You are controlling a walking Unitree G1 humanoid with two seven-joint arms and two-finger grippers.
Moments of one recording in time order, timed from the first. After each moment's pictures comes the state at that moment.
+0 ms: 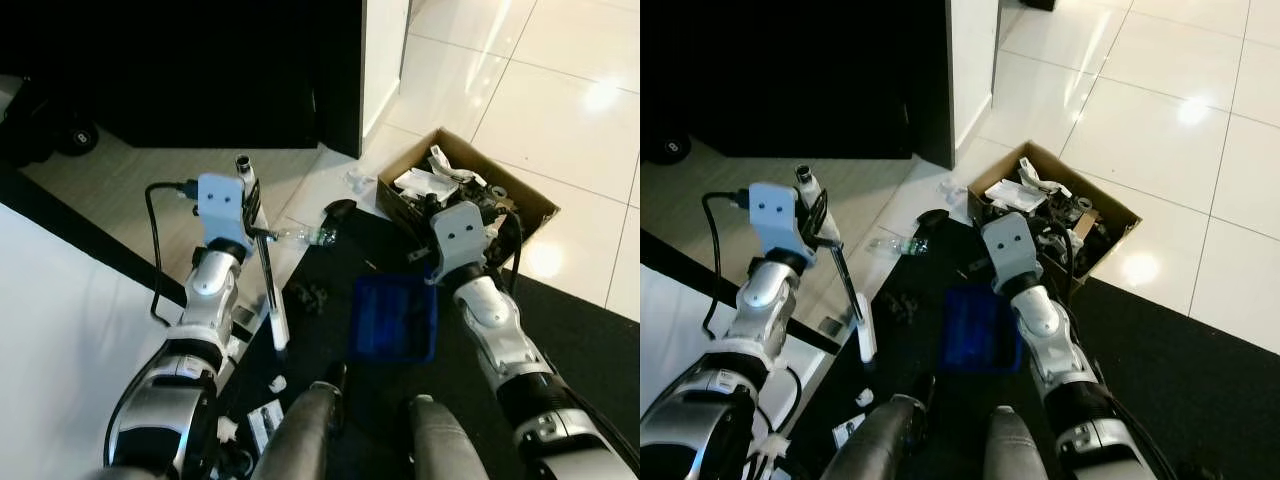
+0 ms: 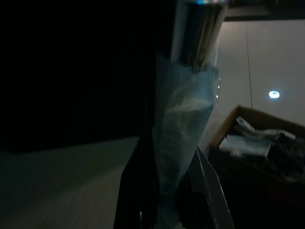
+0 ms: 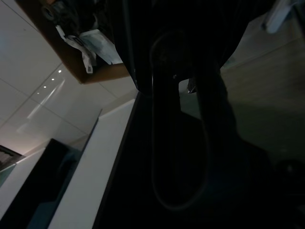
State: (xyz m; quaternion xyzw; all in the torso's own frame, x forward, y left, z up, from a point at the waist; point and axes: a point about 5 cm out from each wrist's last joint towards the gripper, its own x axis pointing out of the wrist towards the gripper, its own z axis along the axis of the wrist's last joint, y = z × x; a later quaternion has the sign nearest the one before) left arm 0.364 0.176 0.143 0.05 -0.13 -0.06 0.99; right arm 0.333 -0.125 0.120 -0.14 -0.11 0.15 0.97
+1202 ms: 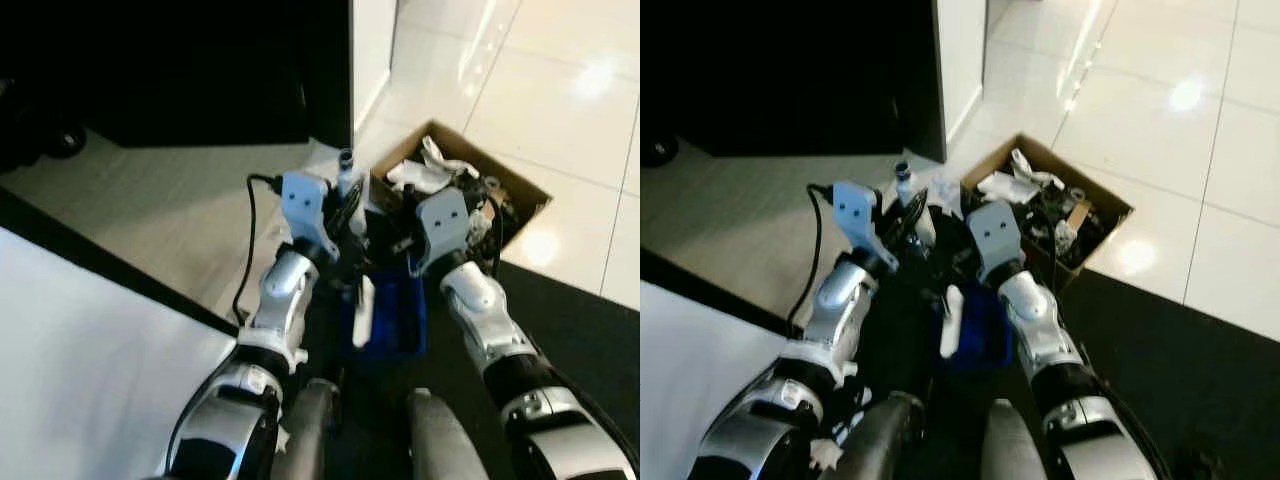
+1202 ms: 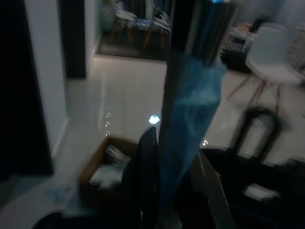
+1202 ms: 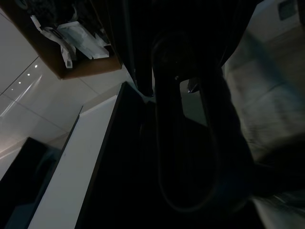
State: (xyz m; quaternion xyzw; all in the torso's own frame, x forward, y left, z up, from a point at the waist) left arm 0.325 0.067 0.153 -0.07 -0.19 -0.31 0.93; right arm 0.339 -0.108 0.125 -0.12 -0.12 0.22 0.96
